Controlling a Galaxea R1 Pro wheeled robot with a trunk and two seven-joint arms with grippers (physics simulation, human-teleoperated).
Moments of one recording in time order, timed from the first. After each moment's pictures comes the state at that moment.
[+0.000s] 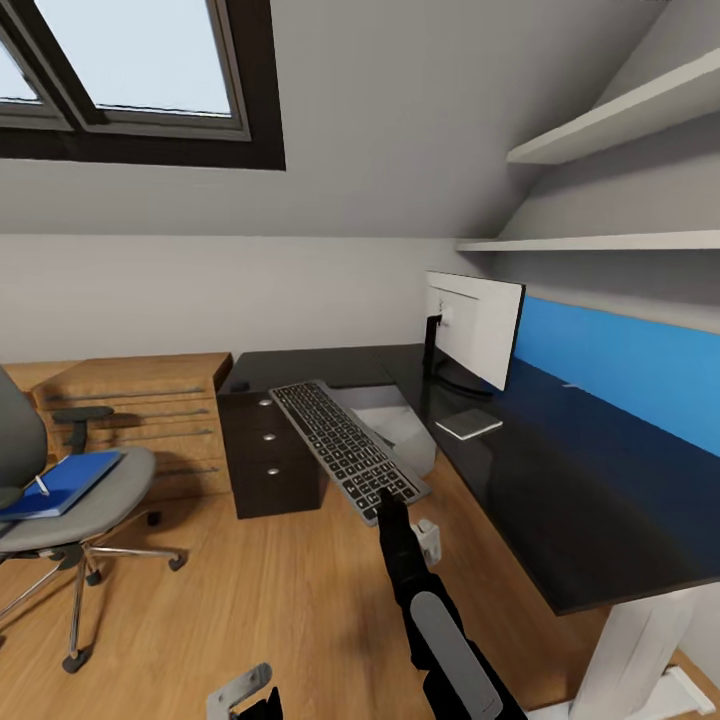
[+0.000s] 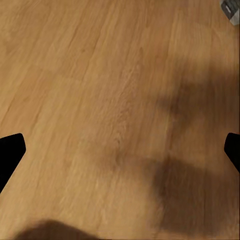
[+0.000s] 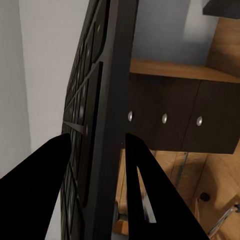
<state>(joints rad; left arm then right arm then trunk) 0.13 0.01 -0.39 -1.41 0.63 0.19 0.69 -0.30 0.17 0.42 -1.26 -1.41 -0.27 -0.17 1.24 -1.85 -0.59</state>
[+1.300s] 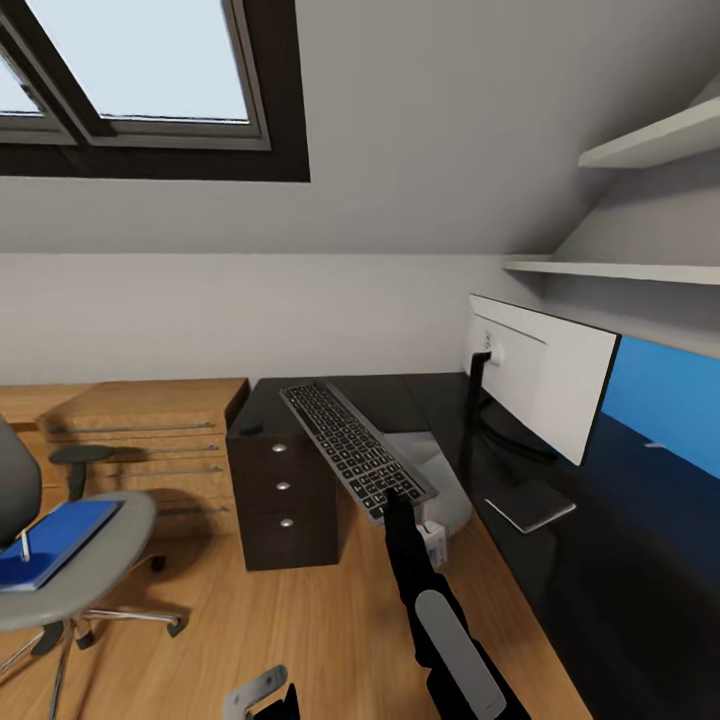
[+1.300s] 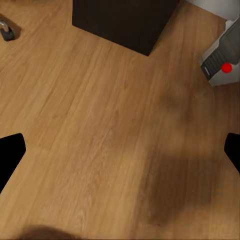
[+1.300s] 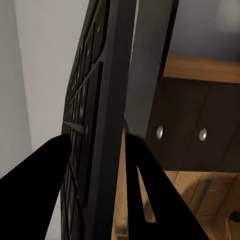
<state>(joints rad) 0.13 0.00 -0.48 -1.40 0.63 0.11 0.70 -0.30 0.17 0.39 -1.26 -1.41 -0.27 -0.17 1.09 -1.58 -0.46</state>
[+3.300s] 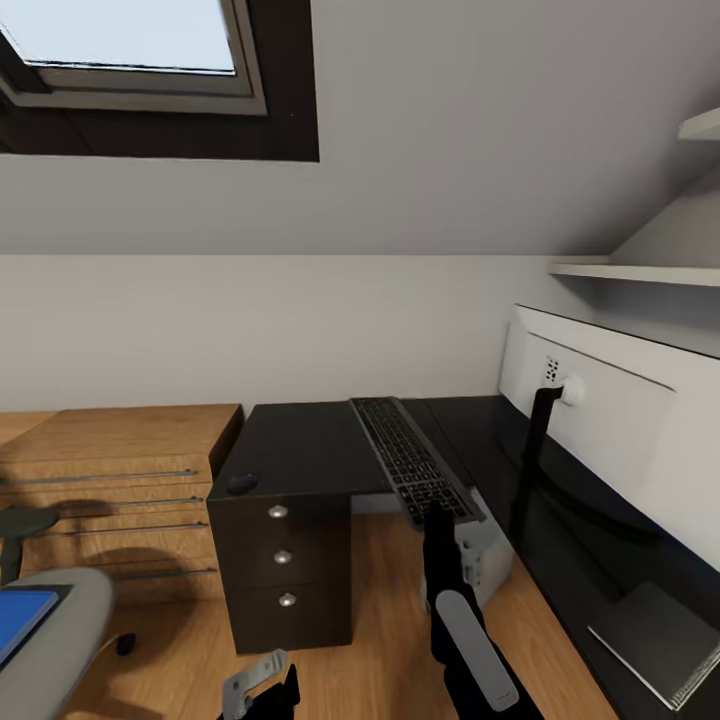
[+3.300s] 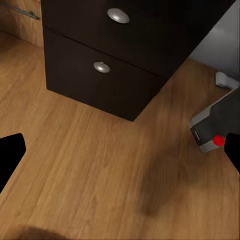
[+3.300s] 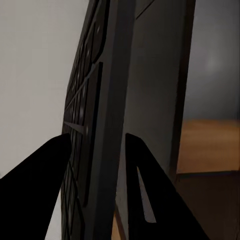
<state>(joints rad) 0.13 0.01 -0.48 -1.47 0.63 0.11 0.69 -0.30 0.17 0.25 -1.17 -1.42 -0.43 -0.17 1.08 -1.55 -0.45</state>
